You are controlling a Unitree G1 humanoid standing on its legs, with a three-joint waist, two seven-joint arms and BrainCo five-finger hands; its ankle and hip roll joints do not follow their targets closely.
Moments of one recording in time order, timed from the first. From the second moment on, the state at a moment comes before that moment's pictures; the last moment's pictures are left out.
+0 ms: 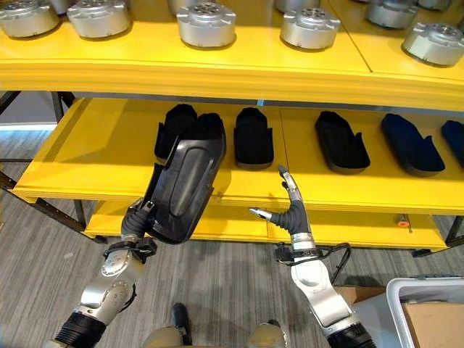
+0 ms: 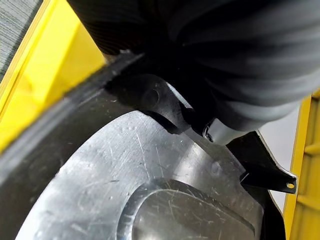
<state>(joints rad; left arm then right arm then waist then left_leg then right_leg) -0.05 0.34 -0.22 0.07 -0.64 -0.01 0.39 -0.01 -0.43 0.33 -0.09 -0.02 -0.24 -0.40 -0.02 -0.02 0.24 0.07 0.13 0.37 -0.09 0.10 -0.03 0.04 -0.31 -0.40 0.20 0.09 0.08</state>
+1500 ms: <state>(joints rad) -0.03 0.32 -0.28 0.08 -0.70 -0.06 0.39 0.01 -0.54 0.29 0.02 -0.10 -0.31 -0.44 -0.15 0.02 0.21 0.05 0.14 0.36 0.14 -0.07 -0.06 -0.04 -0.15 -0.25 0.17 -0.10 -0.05</state>
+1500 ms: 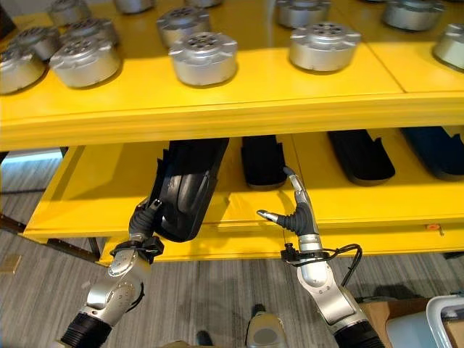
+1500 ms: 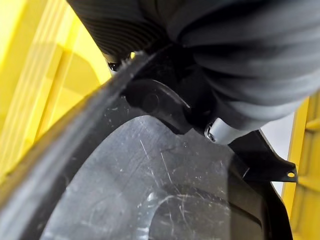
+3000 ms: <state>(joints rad) -0.01 0.27 -0.21 0.05 -0.75 -0.04 0.44 0.04 -0.62 0.25 -0.06 -0.10 -0.32 -0.39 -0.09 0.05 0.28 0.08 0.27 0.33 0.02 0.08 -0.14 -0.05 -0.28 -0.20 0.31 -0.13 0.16</state>
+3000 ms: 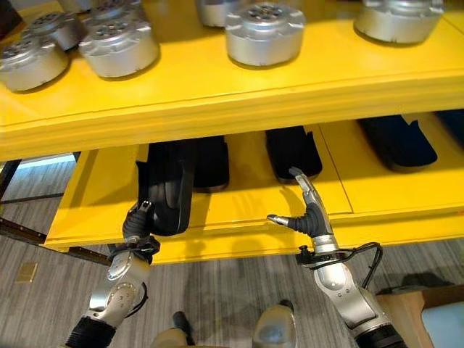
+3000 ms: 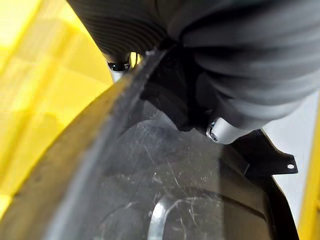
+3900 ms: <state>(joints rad) -0.03 0.30 -0.20 0.05 -0.62 0.04 0.36 0.01 -0.50 0.28 -0.03 -0.08 -0.32 -0.39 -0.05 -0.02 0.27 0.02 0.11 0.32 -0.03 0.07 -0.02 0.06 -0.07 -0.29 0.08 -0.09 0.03</state>
